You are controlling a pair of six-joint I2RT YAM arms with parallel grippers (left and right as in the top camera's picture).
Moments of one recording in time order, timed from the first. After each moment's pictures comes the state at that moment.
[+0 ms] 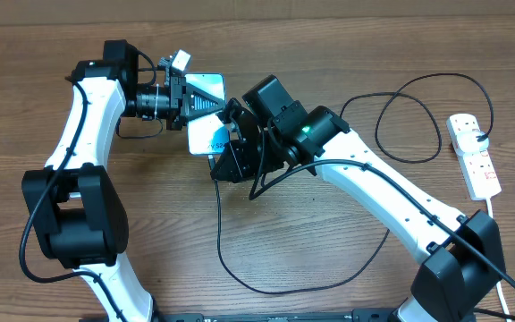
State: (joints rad) left arm 0.04 2.00 1.66 -1.15 1.28 0.00; right arm 0.69 1.78 1.53 -0.80 -0.68 0.42
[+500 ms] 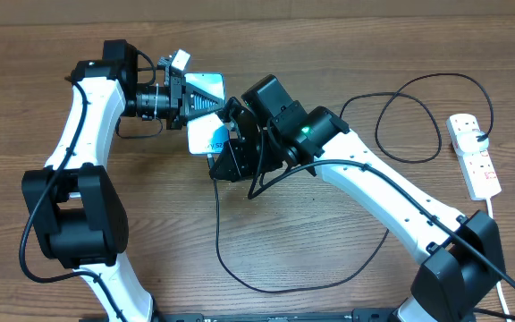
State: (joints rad) left arm 0.04 2.00 1.66 -1.15 1.28 0.00; right arm 0.69 1.78 1.53 -0.78 -0.67 0.45
